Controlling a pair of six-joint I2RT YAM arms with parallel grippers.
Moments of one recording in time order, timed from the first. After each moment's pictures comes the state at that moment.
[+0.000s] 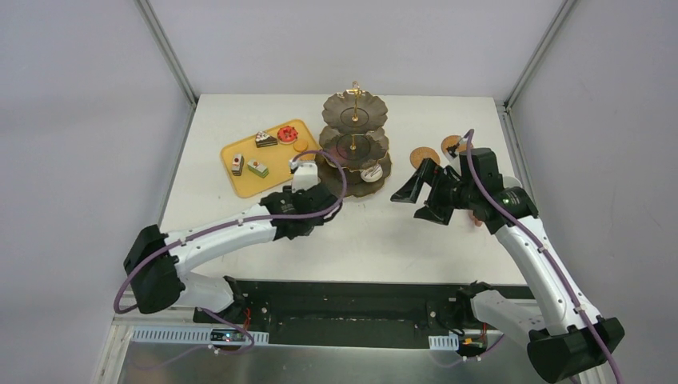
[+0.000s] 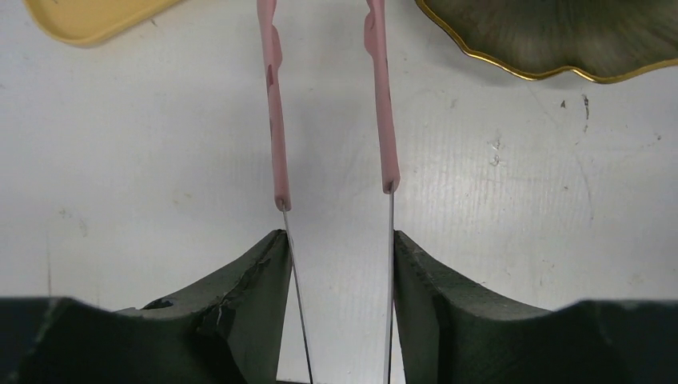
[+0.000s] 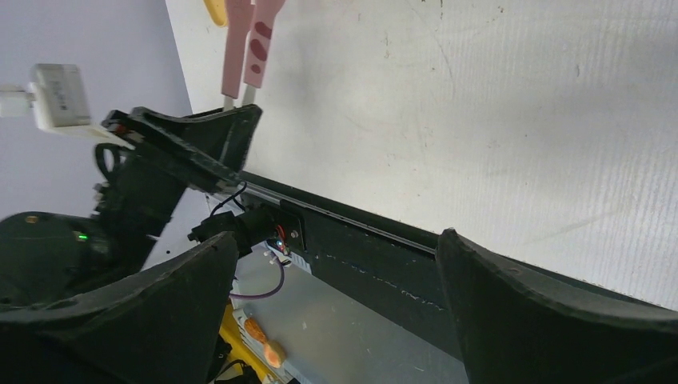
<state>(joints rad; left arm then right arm) -0.99 1.35 0.98 -0.72 -0.74 -0.84 0.35 0.98 1.04 -0.85 -0.43 0.79</state>
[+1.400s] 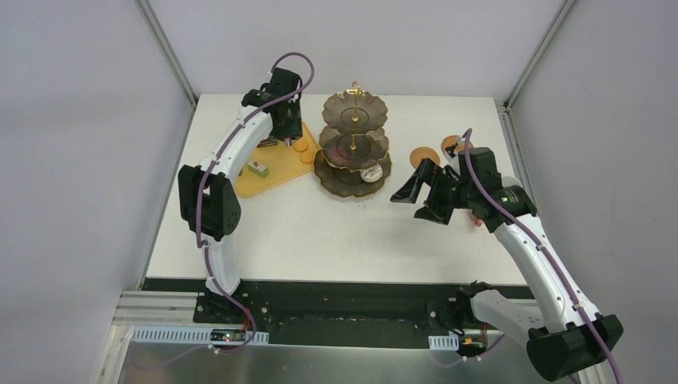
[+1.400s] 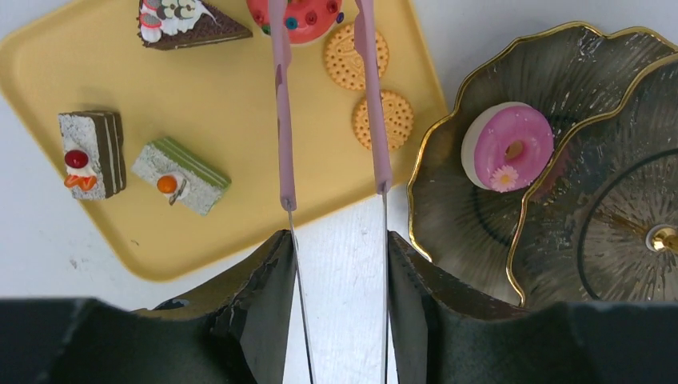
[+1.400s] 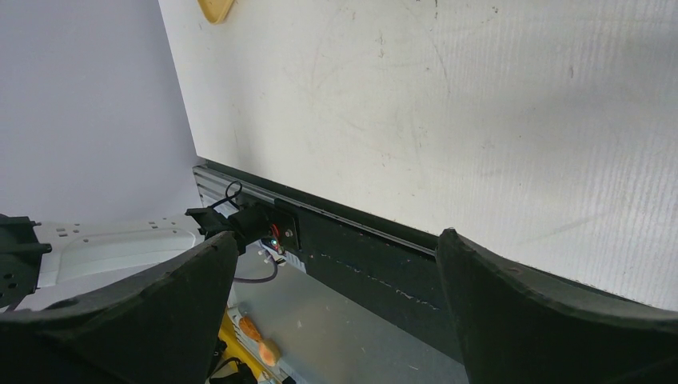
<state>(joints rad) -0.33 1.92 1.86 -0.90 -0.21 -0.37 0.35 1.00 1.04 -0.86 -0.43 0.77</state>
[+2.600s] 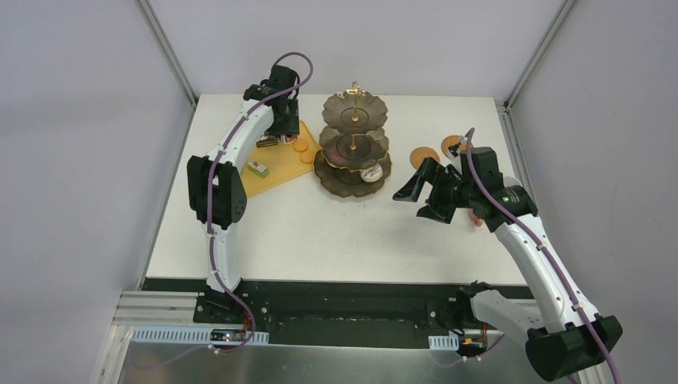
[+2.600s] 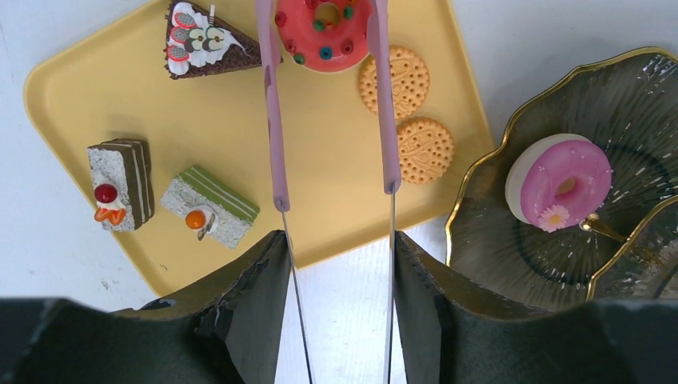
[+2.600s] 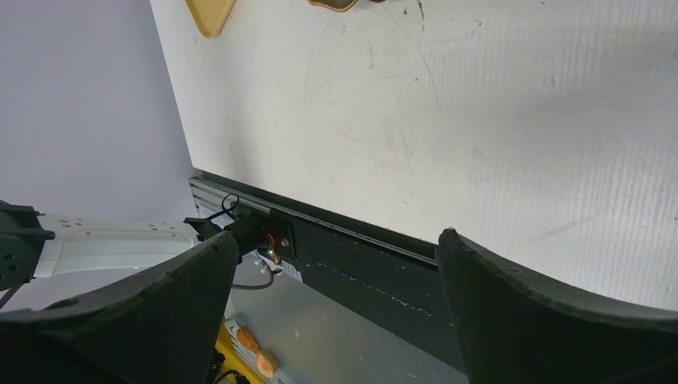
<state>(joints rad) -0.29 2.06 1.99 -0.93 -0.23 -0.30 0.33 1.00 1.04 -0.86 -0.41 0.77</state>
